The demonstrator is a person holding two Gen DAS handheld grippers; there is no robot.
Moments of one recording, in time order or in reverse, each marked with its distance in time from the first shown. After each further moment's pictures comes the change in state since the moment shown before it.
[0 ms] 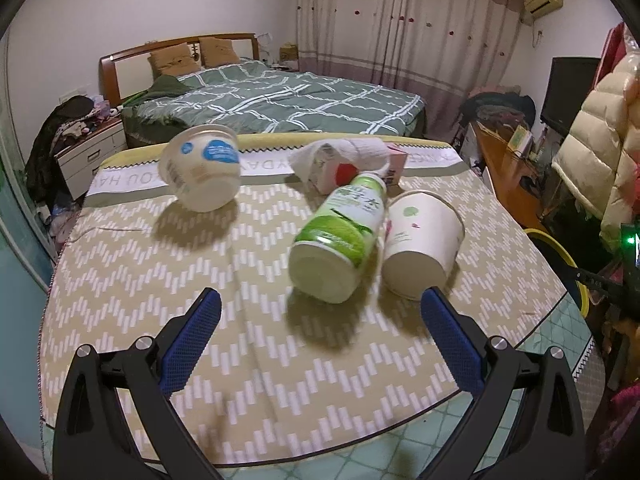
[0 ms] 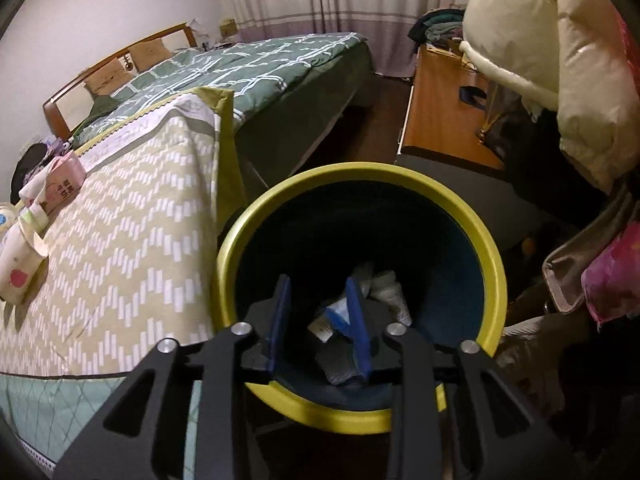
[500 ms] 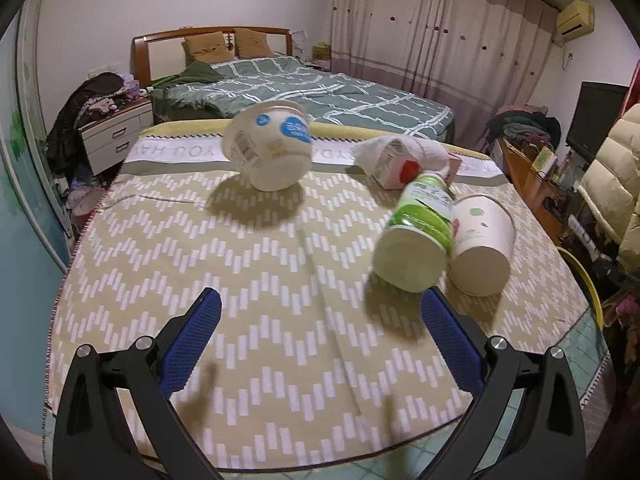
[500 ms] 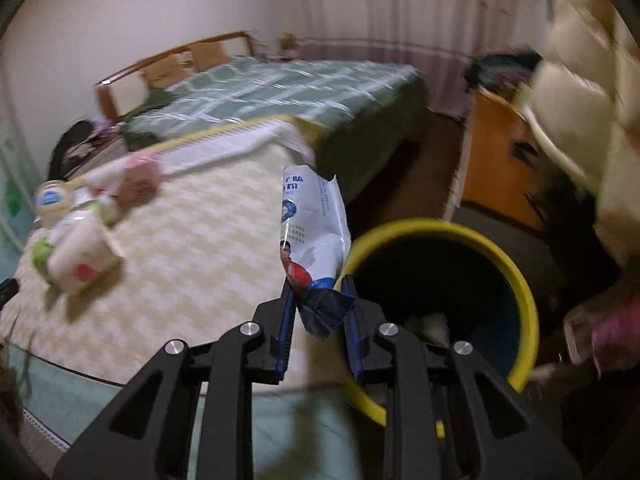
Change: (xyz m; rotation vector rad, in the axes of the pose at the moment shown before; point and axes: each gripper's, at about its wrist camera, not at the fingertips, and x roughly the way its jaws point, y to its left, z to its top) left arm 0.002 0.051 -0.015 -0.109 -0.004 0.051; right arm -0.031 0.056 0.016 -0.122 -0.058 0.082
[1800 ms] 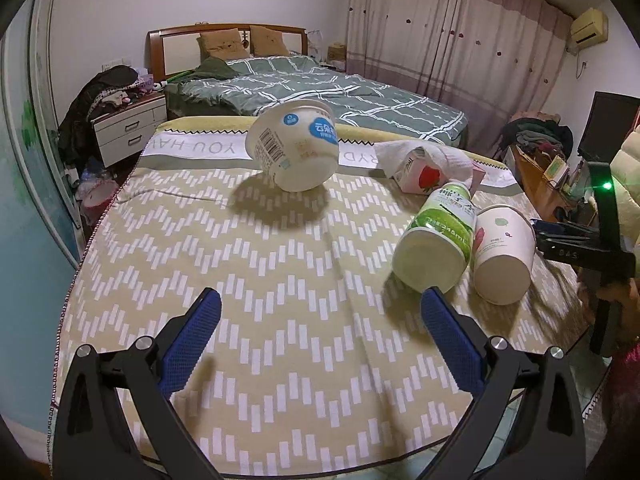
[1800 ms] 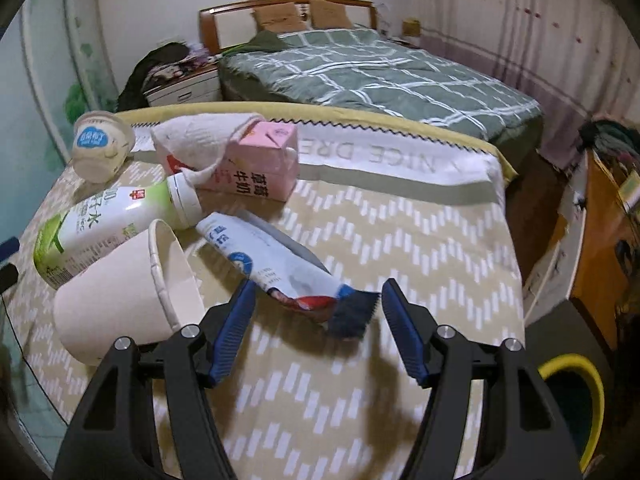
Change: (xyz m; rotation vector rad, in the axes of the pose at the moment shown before) left arm 0.005 0.018 0.003 -0.042 -0.003 0.047; right arm 0.103 0.174 0.058 -0.419 0.082 0.296
